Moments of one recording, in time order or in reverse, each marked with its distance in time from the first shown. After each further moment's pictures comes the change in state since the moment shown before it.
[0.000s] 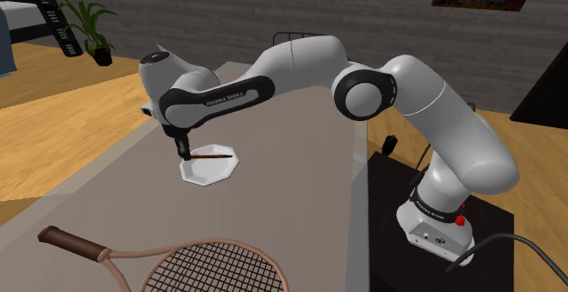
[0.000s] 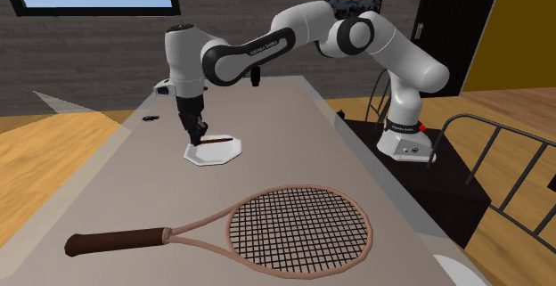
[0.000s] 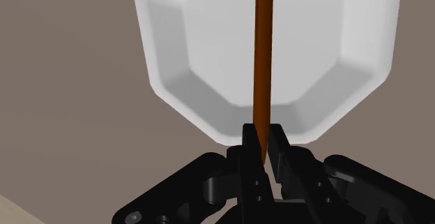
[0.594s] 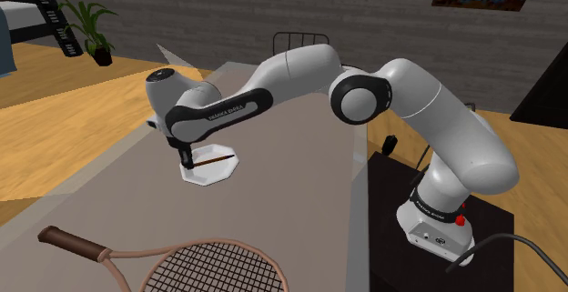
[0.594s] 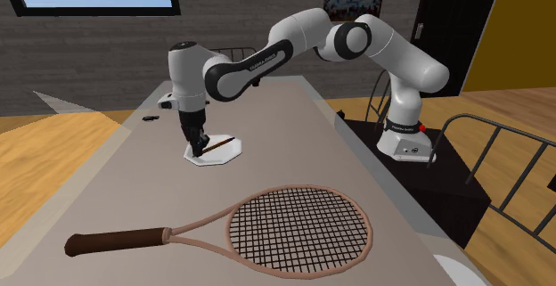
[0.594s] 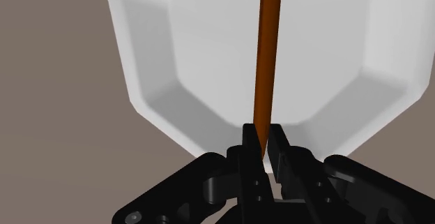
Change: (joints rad) arm -0.002 0.041 -0.007 -0.037 -0.009 0.076 0.010
